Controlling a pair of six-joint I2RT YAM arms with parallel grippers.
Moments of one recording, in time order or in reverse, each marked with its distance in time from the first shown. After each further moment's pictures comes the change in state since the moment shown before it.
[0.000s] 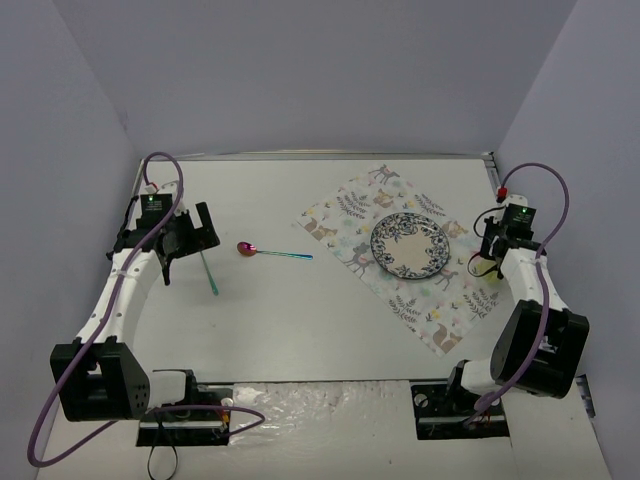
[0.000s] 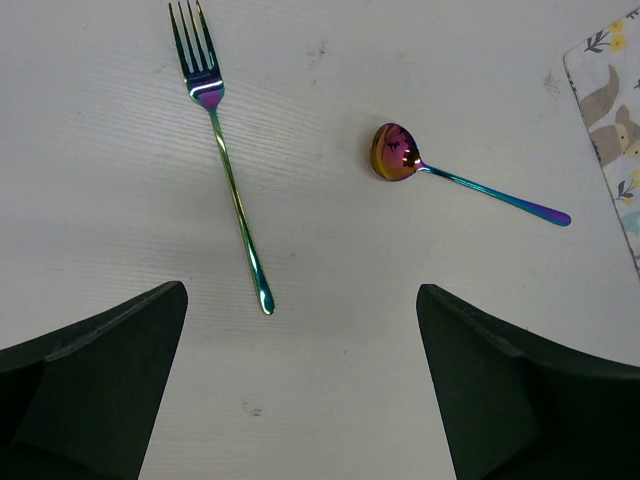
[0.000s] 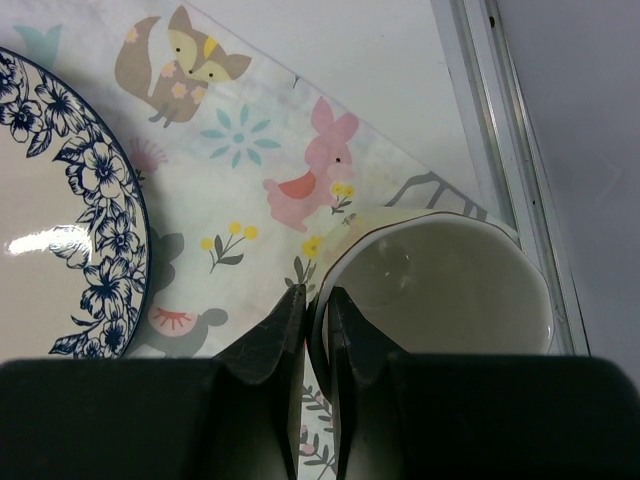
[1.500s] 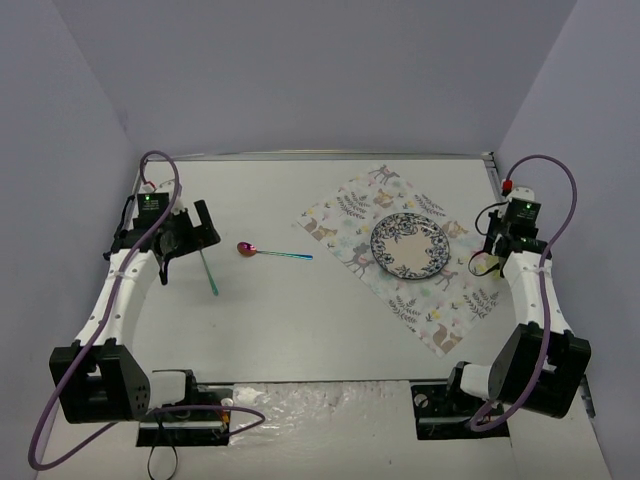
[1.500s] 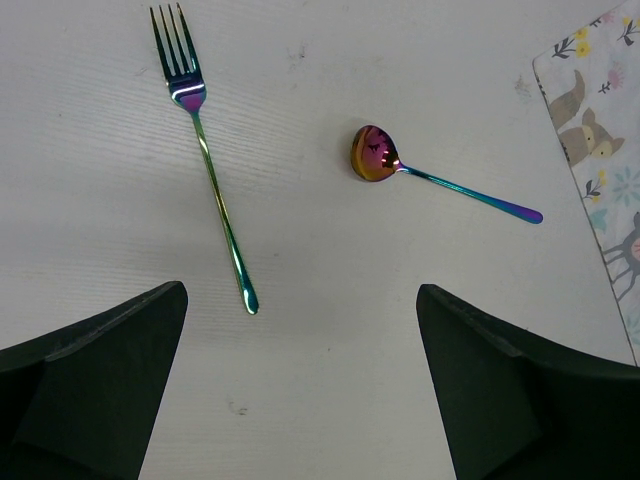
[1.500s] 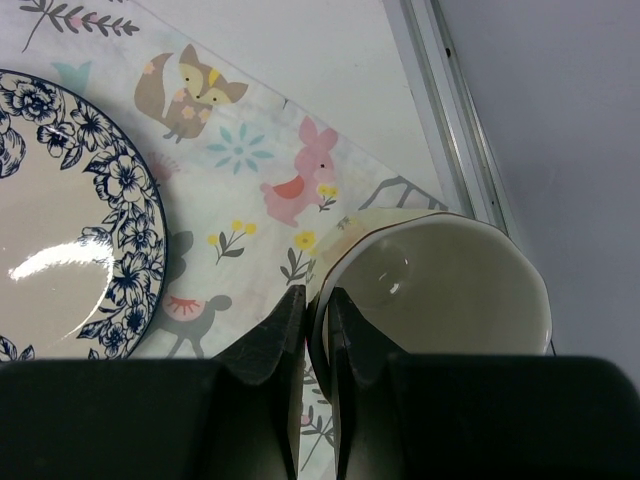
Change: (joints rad) left arm 0.015 -0.007 0.011 -0.003 0.049 -0.020; right arm 0.042 -0.109 0.051 -0.099 0.061 0.015
